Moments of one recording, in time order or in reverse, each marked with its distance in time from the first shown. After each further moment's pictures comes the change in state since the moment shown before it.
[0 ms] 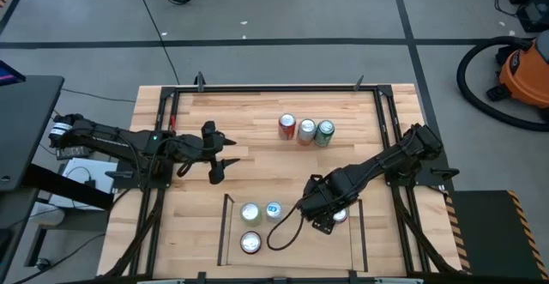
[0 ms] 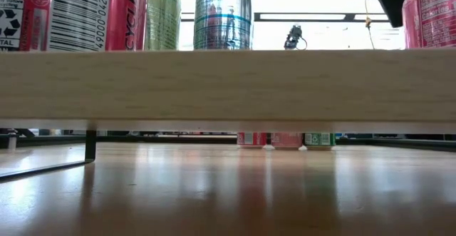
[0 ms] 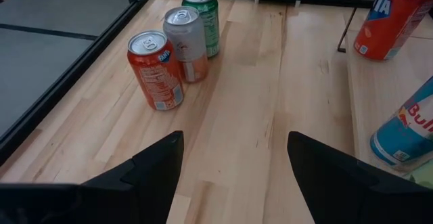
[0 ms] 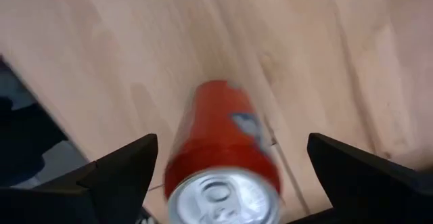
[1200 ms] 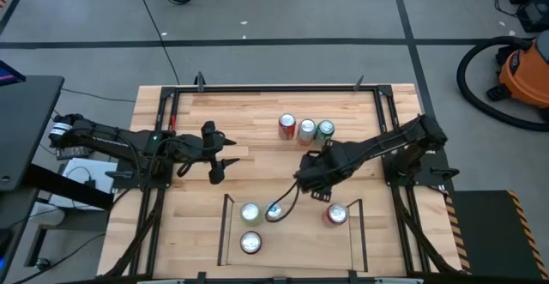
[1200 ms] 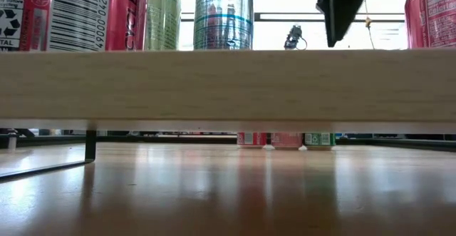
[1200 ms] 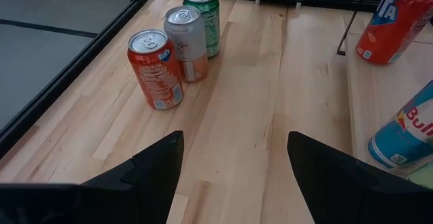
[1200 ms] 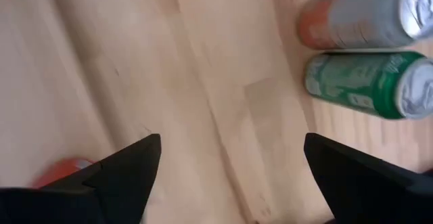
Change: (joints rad) left arm 0.000 0.000 0.000 0.000 0.000 -0.023; right arm -0.161 -0.076 -0.080 -0.012 0.340 -0.350
